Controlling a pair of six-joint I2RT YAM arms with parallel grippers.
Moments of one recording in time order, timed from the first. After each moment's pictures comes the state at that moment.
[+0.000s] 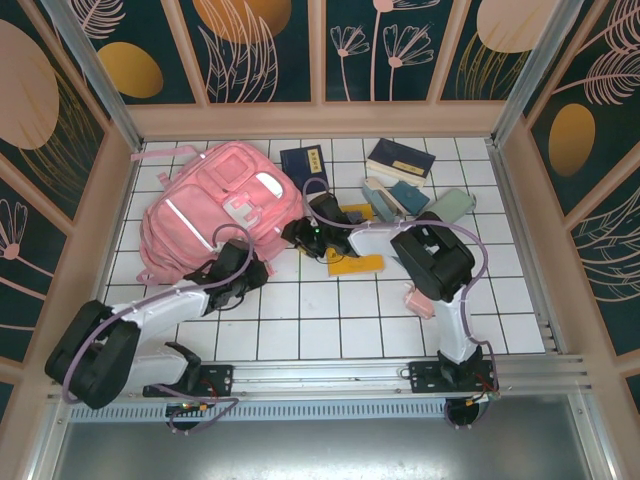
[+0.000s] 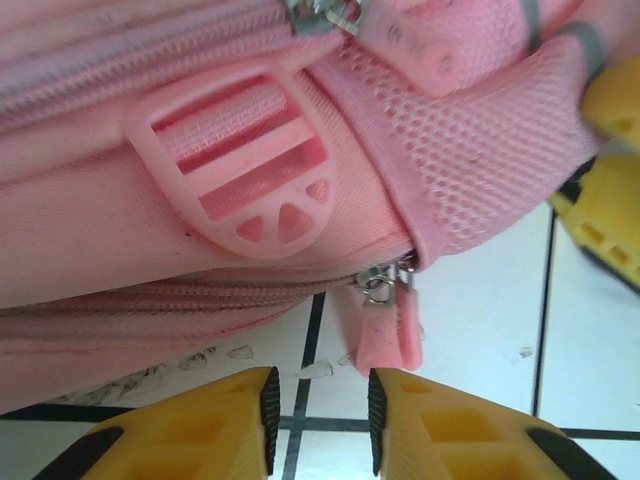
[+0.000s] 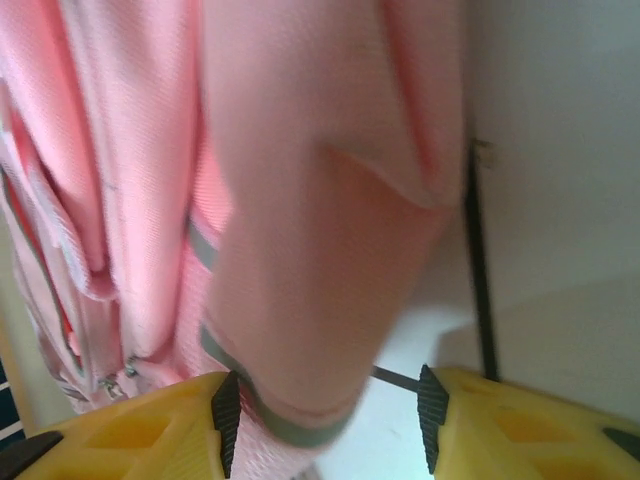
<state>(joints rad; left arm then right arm) -0.55 1.29 0.46 -0.10 -0.06 -0.85 0.75 2.06 1.21 0.13 -0.36 1.15</state>
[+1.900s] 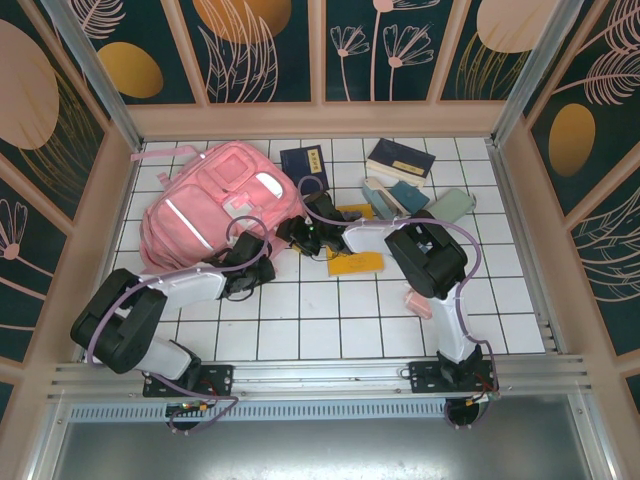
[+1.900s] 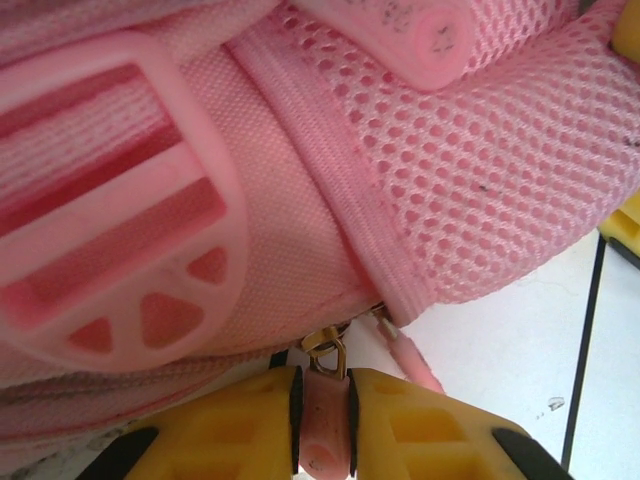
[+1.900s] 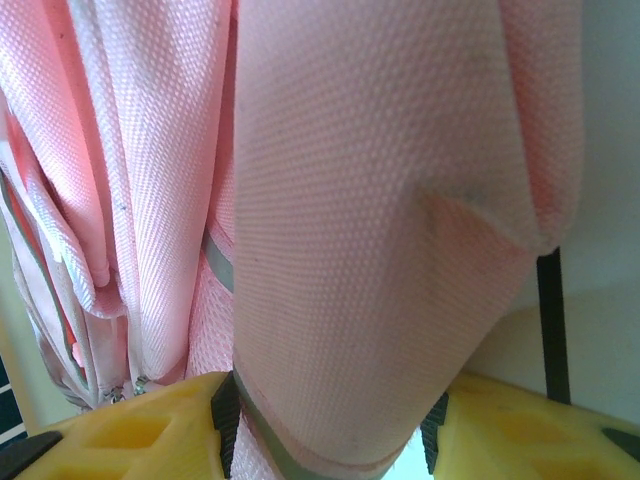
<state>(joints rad) -0.57 1.46 0.58 -0.14 -0.07 -0.86 0.76 2.11 1.27 0.09 -0.37 1.15</state>
